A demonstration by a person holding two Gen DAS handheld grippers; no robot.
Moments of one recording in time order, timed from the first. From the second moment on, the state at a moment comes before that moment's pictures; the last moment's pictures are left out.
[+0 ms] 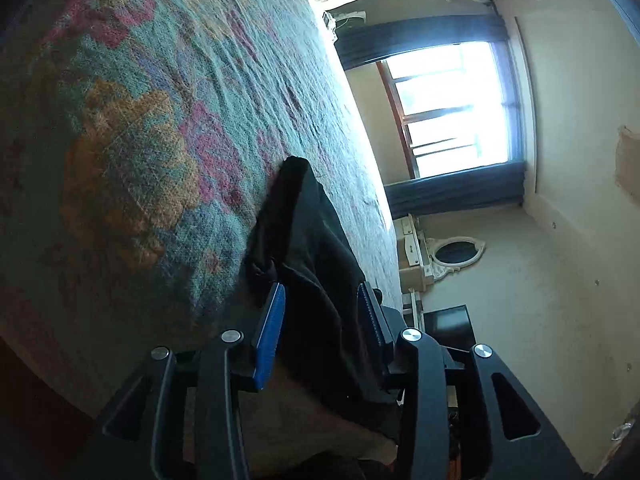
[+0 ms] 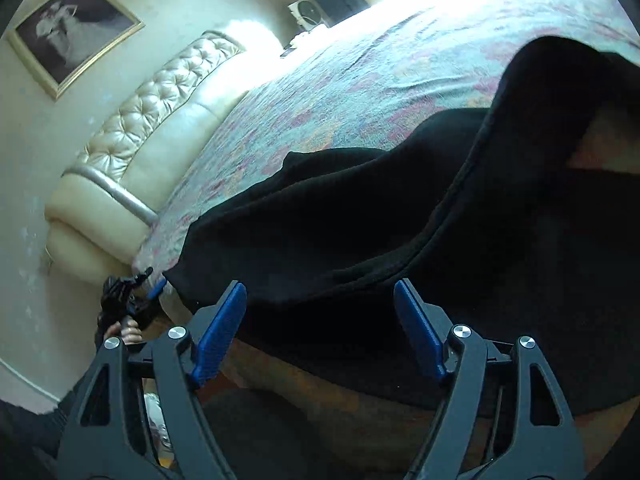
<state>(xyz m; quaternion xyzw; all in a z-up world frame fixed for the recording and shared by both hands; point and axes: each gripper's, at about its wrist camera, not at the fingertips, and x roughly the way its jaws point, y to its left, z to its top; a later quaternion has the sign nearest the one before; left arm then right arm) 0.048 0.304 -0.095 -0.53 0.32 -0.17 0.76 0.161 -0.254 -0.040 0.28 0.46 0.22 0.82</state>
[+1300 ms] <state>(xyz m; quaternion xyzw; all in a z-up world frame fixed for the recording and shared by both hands) 0.099 0.236 -0.107 -0.54 0.35 -0.12 0.76 0.132 -0.242 -0.083 0.44 0.44 0.15 0.77</state>
